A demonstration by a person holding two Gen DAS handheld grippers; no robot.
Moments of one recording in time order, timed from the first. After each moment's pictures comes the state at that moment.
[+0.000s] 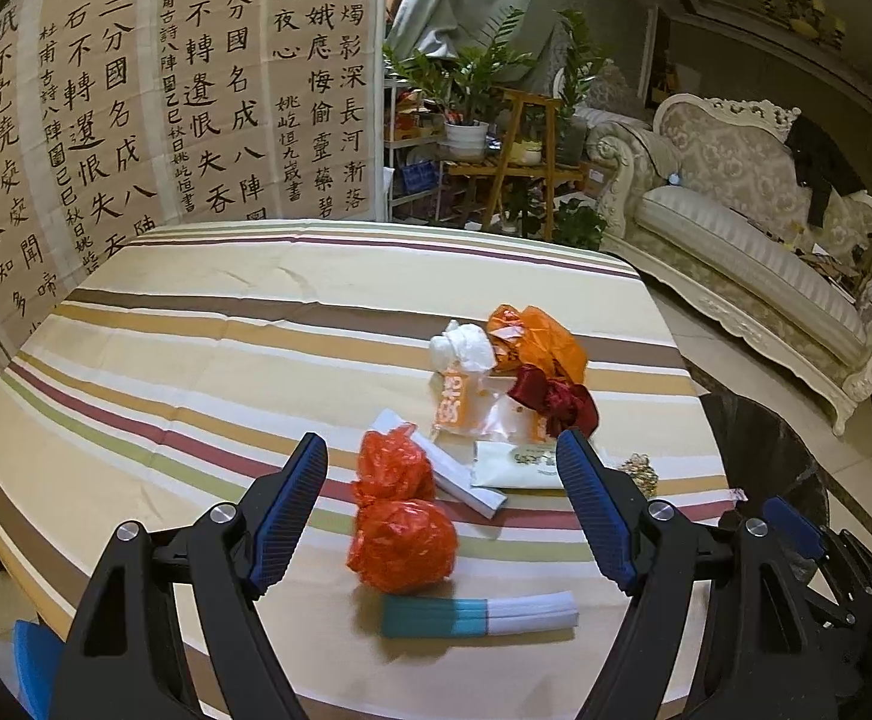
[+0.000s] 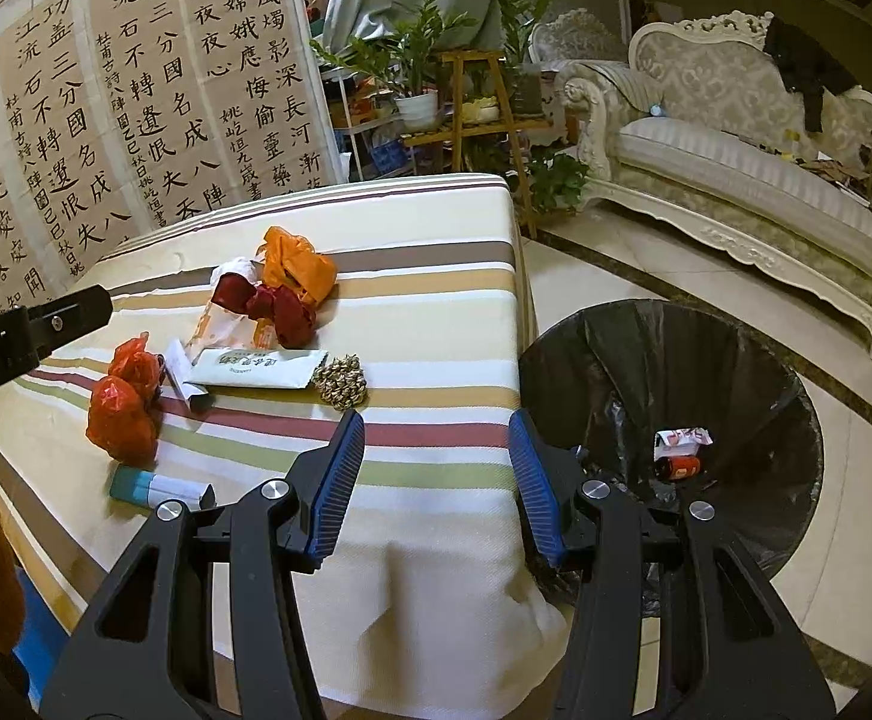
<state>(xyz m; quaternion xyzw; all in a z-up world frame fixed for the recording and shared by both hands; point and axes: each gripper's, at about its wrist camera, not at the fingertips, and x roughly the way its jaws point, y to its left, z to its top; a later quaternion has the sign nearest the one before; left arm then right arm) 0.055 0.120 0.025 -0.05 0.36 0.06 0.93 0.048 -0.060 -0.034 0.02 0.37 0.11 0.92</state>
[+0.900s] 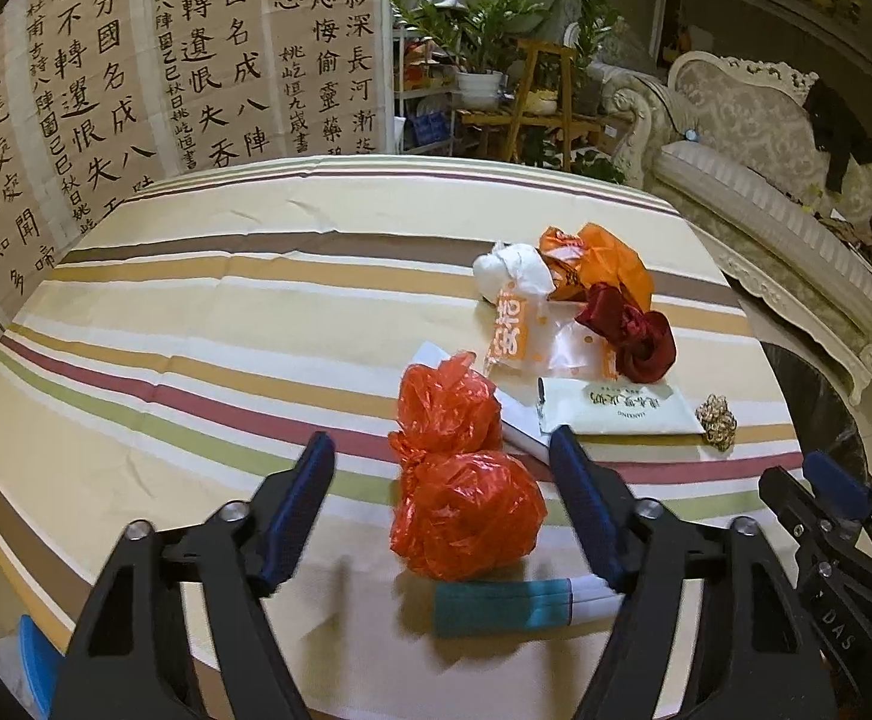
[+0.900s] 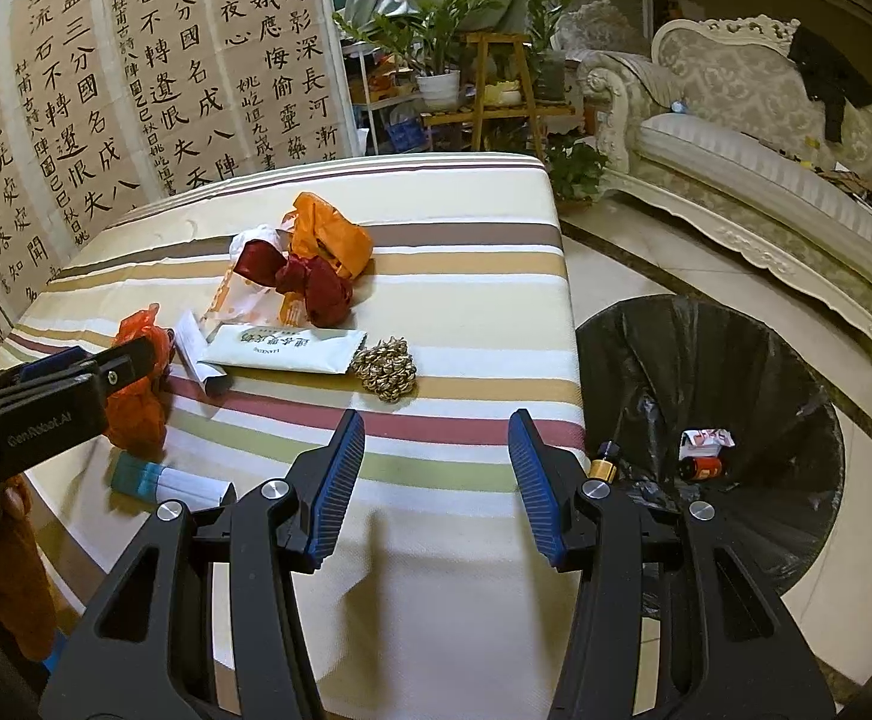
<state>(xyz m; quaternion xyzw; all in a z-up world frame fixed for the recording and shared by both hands) 0.068 0.141 -0.017 -0.04 0.41 0.06 0.91 0.054 -0.033 -0.043 0.00 0.39 0.12 0.91</state>
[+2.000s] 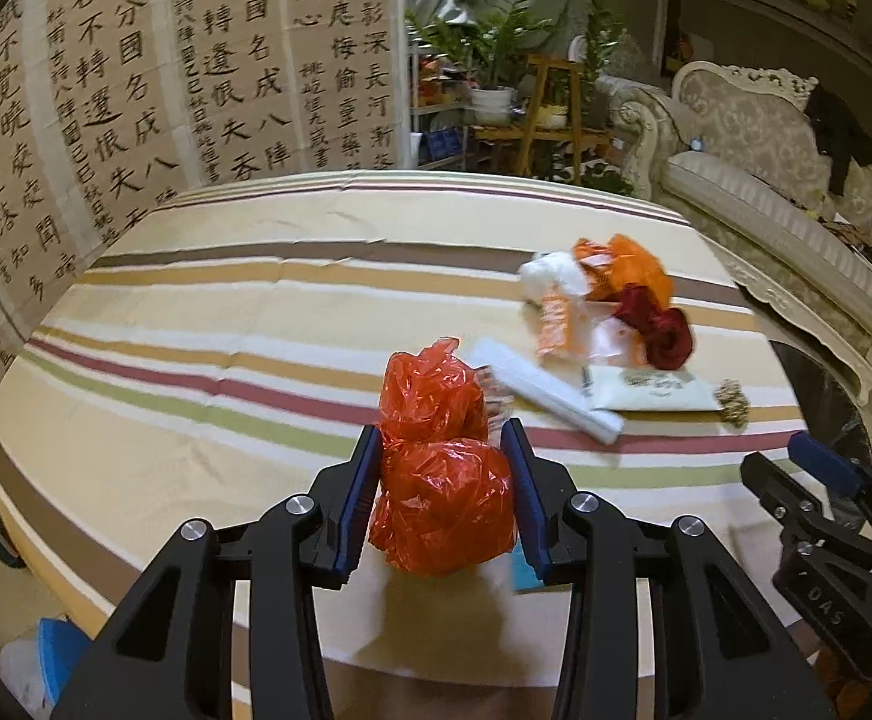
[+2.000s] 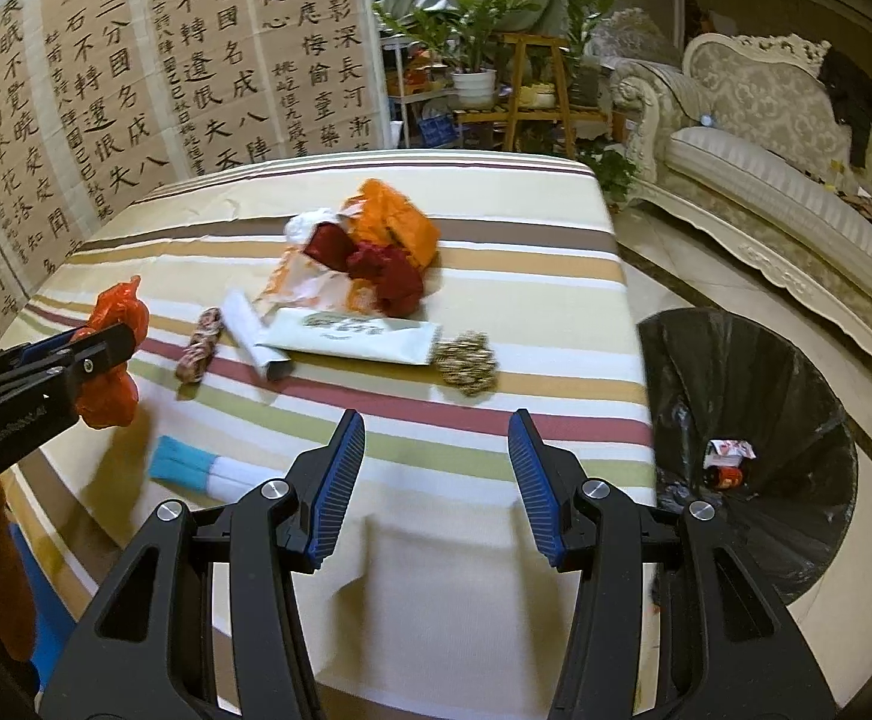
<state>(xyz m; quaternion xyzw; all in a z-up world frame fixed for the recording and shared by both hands) 0.037 0.172 -0.008 -0.03 0.39 0.08 0.91 0.045 -0.002 -0.039 -0.03 0.39 0.15 0.91</state>
